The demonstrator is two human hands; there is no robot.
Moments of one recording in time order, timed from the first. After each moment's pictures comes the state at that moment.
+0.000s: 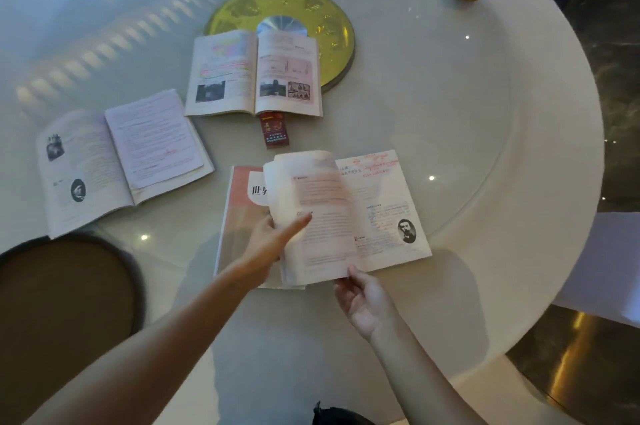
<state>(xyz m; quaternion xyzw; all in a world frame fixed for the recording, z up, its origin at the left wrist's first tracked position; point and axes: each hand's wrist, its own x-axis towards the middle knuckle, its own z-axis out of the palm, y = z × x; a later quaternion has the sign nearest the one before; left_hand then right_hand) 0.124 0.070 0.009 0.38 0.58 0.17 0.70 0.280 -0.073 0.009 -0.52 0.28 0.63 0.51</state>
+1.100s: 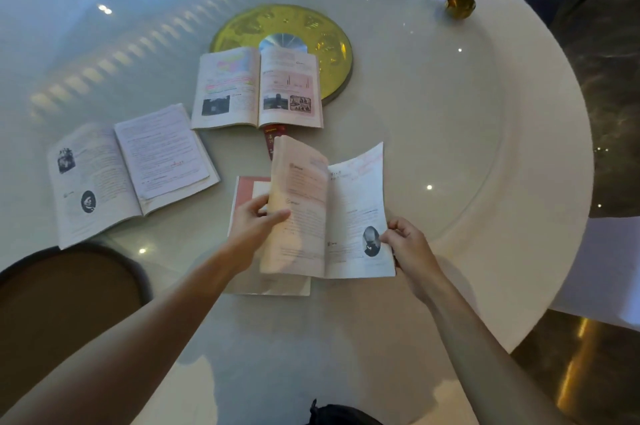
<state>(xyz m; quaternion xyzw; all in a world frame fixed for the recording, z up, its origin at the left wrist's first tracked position) 0.102 0.110 0.044 0.43 0.55 0.24 0.68 0.355 -0.034 0.064 -0.74 -0.19 0.50 0.40</state>
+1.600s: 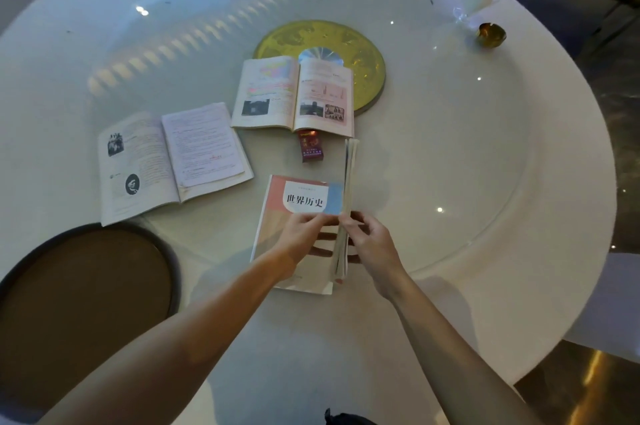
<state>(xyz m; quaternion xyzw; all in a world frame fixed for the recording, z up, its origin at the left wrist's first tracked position) 0.114 0.073 0.064 0.39 0.51 0.21 0.74 0.253 0.002 0.092 -0.69 -0.28 0.53 0.42</state>
